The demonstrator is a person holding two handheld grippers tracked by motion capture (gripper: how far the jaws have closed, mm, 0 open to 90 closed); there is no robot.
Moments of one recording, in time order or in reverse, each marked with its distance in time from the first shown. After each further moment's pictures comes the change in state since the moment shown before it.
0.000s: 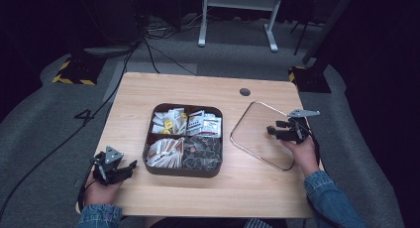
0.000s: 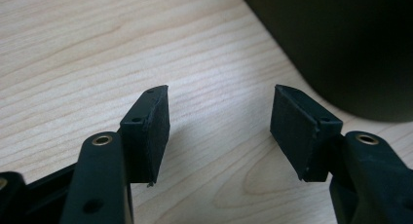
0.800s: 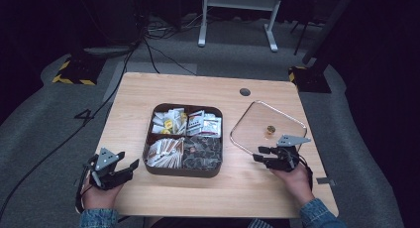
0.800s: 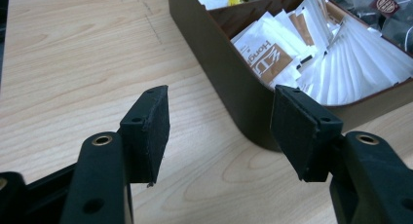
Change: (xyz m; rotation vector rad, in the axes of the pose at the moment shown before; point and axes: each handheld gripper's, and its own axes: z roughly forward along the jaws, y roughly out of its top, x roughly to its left) left arm -0.022 0.014 -0.040 -0.147 -0.059 -0.033; right arm 0.088 -0.043 -0.015 -0.019 0.217 -0.079
